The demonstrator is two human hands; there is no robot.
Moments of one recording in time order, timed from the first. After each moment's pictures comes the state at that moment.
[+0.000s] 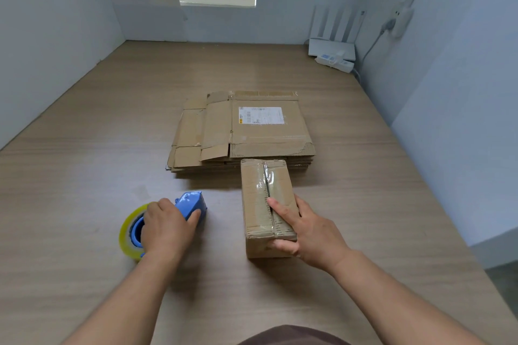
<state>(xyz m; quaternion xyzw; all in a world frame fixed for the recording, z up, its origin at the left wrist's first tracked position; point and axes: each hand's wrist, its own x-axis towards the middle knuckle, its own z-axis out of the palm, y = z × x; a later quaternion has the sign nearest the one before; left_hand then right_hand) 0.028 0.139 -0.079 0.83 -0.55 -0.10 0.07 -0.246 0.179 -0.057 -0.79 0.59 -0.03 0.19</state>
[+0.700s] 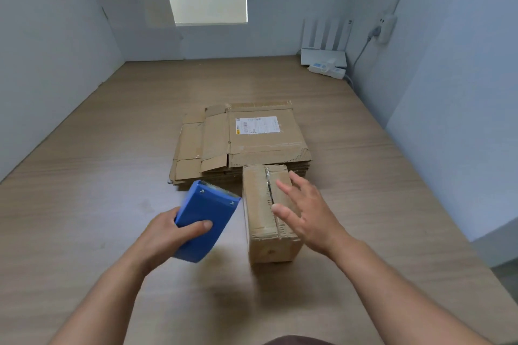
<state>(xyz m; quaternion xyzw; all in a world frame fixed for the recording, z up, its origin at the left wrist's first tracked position) 0.042 0.160 -0.005 0.64 -0.55 -0.49 0.23 -0.236 0.170 -0.012 -0.71 0.61 -0.22 0.27</state>
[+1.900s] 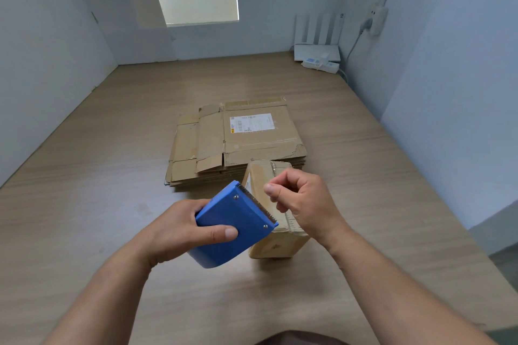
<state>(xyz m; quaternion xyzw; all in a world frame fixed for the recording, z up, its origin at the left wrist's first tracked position) 0.009 0.166 0.050 0.51 -0.68 -0.50 0.14 -0.216 0.178 0.033 -0.55 0.51 -0.48 0.45</state>
